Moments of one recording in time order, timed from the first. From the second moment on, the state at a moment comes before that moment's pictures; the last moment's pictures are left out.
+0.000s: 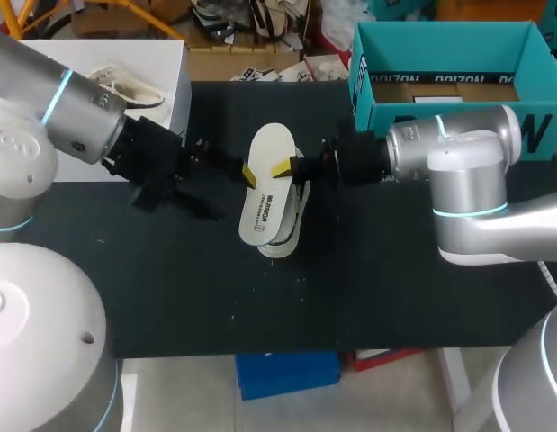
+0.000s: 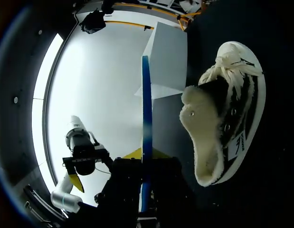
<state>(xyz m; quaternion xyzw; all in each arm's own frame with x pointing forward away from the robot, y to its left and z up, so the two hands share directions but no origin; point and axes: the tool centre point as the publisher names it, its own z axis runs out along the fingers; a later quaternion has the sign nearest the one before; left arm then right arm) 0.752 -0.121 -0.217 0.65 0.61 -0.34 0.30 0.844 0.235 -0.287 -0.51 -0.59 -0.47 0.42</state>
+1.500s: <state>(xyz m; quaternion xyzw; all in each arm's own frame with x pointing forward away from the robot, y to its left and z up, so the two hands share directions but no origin) 0.766 -0.164 -0.230 0.75 0.63 -0.11 0.14 0.844 0.235 -0.287 -0.51 -0.59 -0.47 0.42</state>
